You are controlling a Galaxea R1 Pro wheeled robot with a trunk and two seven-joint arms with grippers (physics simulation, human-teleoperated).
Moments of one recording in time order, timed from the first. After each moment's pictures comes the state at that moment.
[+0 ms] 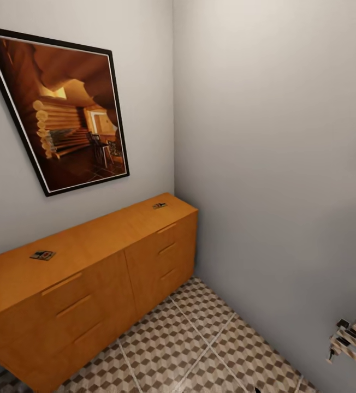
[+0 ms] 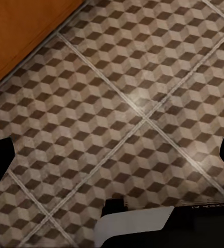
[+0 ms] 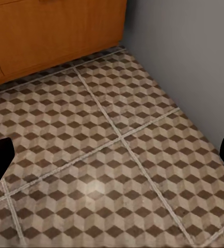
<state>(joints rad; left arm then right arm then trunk) -0.27 0.00 -0.33 -0.13 0.22 -0.30 0.08 -0.29 0.02 0.32 -0.02 -0.07 -0.82 -0.09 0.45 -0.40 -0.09</state>
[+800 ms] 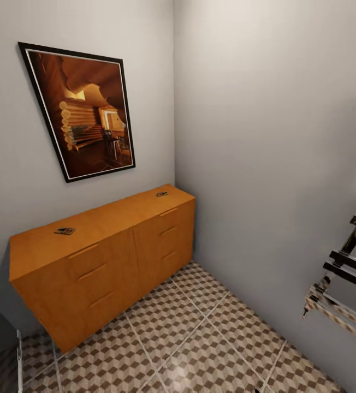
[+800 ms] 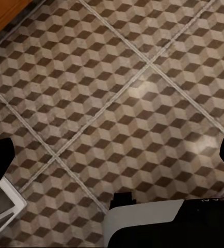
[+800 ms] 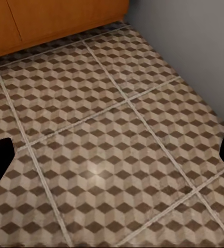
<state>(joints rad) -0.27 0.01 -0.33 -0.07 0.22 -0.35 0.08 -0.29 0.02 0.32 -0.02 -0.07 -0.80 -0.09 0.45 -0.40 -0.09</state>
